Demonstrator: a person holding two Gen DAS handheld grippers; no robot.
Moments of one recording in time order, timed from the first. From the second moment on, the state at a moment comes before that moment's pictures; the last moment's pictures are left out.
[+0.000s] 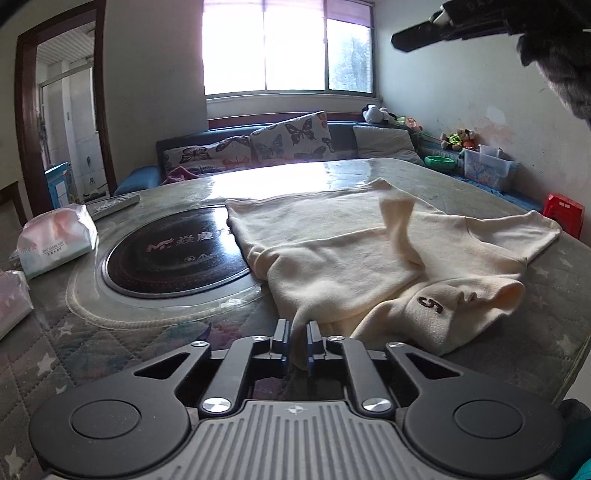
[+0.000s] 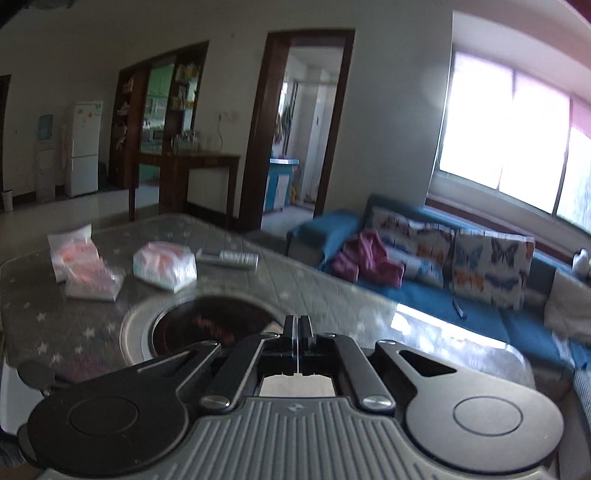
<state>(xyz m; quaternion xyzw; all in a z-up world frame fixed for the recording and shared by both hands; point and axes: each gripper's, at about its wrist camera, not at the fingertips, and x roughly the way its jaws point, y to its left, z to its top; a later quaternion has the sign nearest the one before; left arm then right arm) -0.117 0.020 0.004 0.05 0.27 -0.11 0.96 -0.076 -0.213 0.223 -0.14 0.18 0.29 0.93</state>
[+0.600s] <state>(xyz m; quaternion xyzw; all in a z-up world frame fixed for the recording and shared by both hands) -0.115 0.022 0.003 0.03 0.28 -0.12 0.95 -0.046 -0.203 0.108 -0.12 0.34 0.30 0.88</state>
